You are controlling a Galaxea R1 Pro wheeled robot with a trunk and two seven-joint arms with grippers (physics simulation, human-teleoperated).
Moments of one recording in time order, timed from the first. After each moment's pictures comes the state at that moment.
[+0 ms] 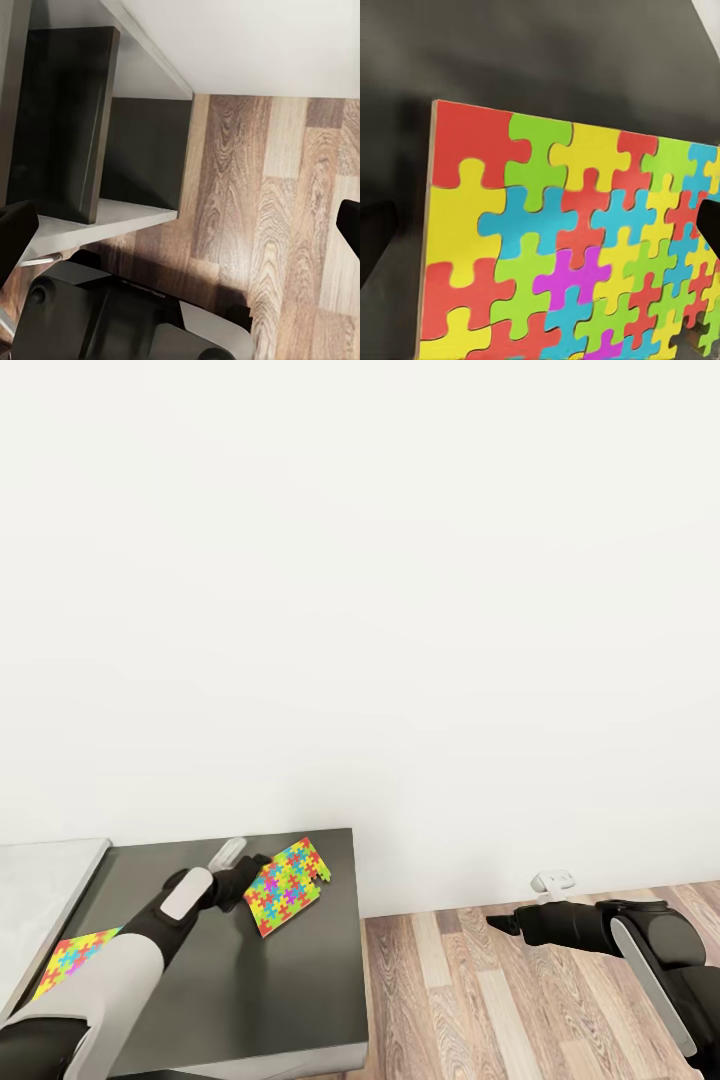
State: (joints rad) left arm -0.80 0.09 -0.06 -0.46 1.04 0.44 0.18; right arm -0.31 -0.36 0.00 -1.51 -0.20 1.04 0.54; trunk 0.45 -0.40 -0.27
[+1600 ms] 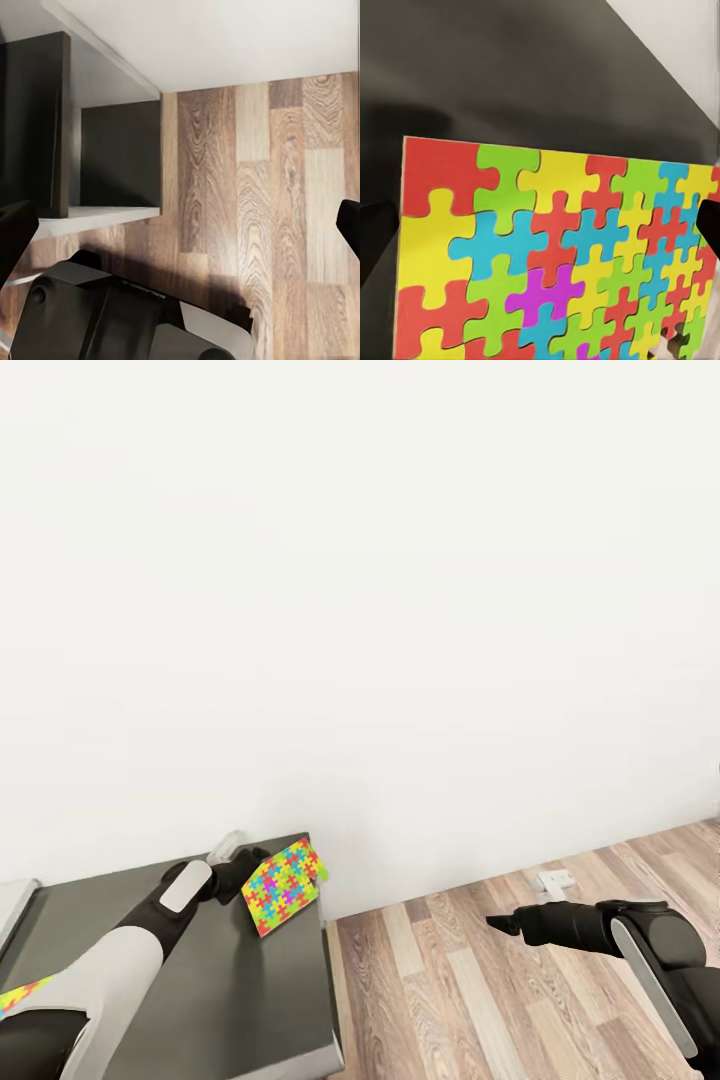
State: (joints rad) left arm -0.82 0.10 -0.06 -0.46 1.04 0.44 0.18; right arm -0.31 -0.36 0.00 -1.52 -0.20 1.04 0.54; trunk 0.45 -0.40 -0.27
